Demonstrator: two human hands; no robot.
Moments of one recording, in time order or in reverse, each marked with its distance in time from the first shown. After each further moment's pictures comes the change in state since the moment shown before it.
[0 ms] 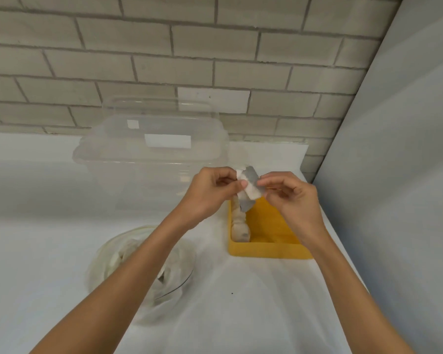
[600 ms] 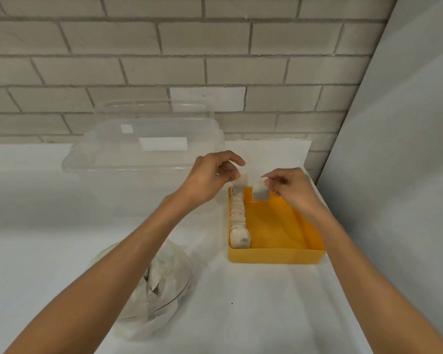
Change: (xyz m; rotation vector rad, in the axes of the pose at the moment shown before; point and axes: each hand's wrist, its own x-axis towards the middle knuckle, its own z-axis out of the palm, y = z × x) left_hand 0.054 -0.011 -0.003 0.462 0.007 0.147; right_hand 0.066 0.070 -0.022 -0.359 -0.100 0.245
